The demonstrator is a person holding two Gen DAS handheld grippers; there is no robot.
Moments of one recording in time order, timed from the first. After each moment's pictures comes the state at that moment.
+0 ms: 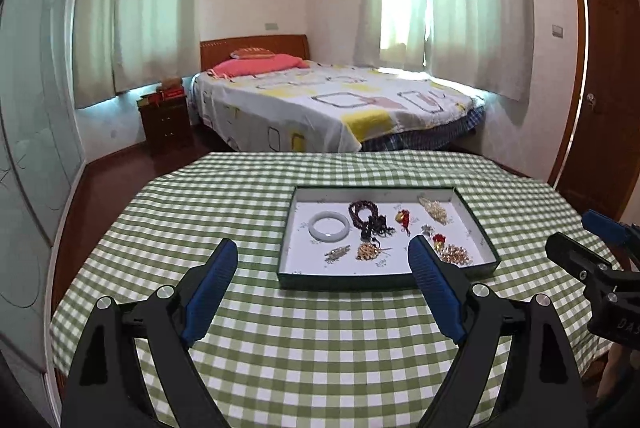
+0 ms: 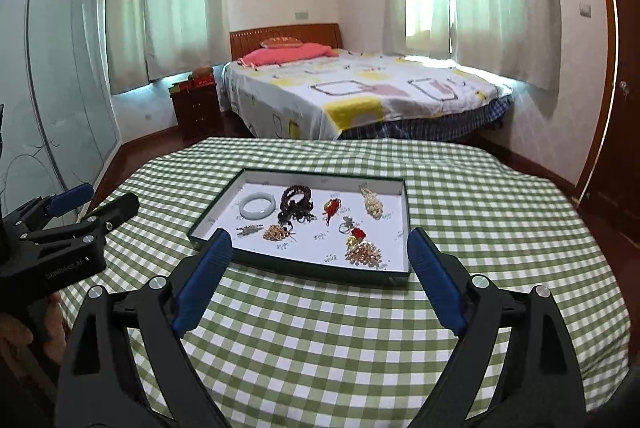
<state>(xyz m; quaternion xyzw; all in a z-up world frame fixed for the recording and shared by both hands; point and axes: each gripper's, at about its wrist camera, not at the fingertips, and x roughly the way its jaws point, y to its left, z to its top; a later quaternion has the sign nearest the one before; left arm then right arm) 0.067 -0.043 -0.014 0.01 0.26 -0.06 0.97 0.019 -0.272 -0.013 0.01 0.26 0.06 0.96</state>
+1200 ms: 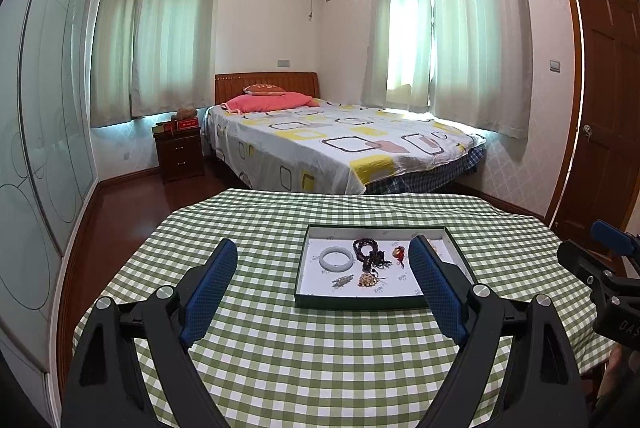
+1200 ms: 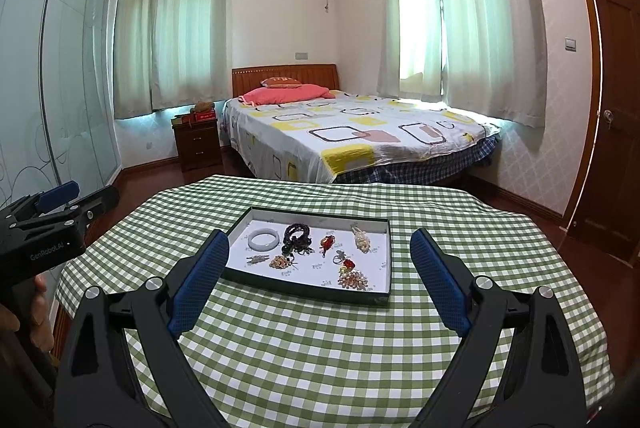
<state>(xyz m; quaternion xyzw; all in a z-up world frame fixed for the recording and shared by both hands) 0.011 -0.030 0.031 0.00 0.19 -0.04 0.98 -0.039 -0.277 0.029 0.00 0.19 0.05 0.98</state>
